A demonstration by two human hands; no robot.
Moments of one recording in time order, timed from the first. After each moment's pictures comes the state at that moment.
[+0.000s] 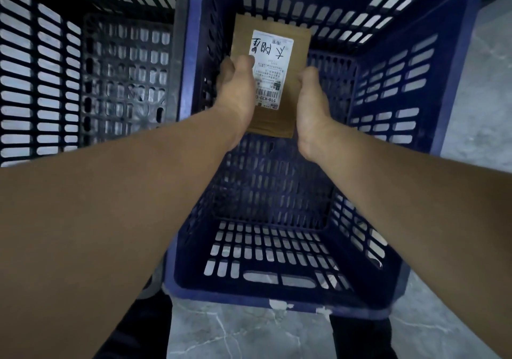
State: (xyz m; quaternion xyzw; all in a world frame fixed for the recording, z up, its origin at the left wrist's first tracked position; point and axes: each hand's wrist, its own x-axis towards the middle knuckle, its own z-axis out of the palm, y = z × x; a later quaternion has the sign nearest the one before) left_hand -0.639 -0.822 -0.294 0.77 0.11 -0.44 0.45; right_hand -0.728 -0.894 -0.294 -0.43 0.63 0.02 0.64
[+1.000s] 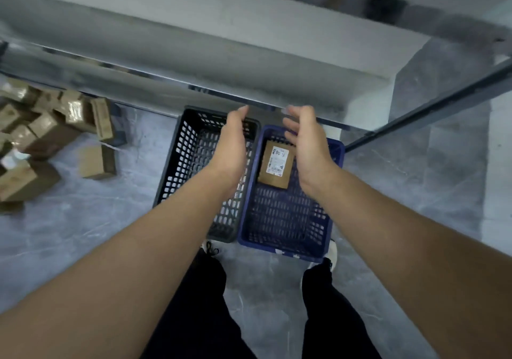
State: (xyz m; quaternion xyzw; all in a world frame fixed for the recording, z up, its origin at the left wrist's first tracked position) left_hand -0.611 -0.731 0.254 0.72 0.05 -0.42 0.55; right_hand -0.681 -0.830 0.256 -0.53 0.52 -0.02 0.67
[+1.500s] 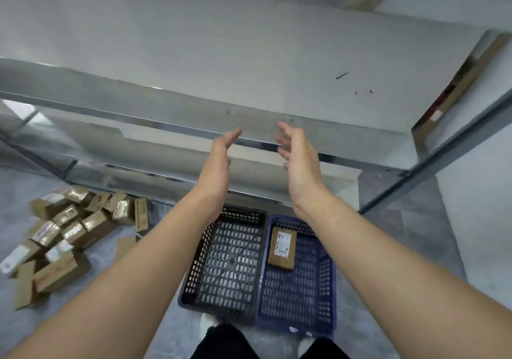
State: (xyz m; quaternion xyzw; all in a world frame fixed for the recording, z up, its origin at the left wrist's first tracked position) left_hand -0.547 -0.654 0.524 0.69 -0.07 -0.32 0.65; right_hand -0.630 -0.757 0.541 -0.60 0.38 -0.20 0.67
